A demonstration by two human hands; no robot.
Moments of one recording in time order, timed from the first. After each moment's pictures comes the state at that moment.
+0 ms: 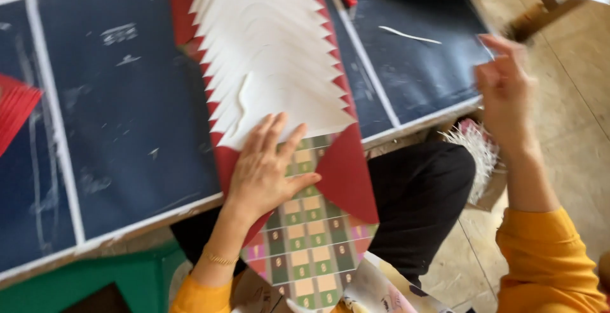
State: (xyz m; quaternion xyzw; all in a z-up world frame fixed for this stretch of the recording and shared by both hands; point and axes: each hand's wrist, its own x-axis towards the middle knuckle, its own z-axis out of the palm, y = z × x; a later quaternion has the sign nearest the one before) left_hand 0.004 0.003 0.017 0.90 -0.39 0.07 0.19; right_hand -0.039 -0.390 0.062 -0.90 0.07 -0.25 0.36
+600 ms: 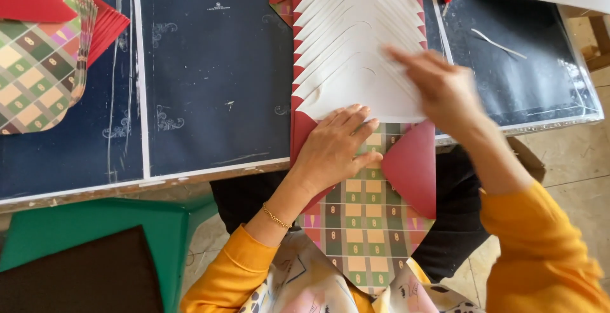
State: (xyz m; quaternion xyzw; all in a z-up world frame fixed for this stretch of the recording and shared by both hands) left_hand 0.002 0.006 -0.018 0.85 -0.40 0.13 0.33; right_hand 0.037 -0.224 0.060 -0.93 -0.28 -0.16 0.17
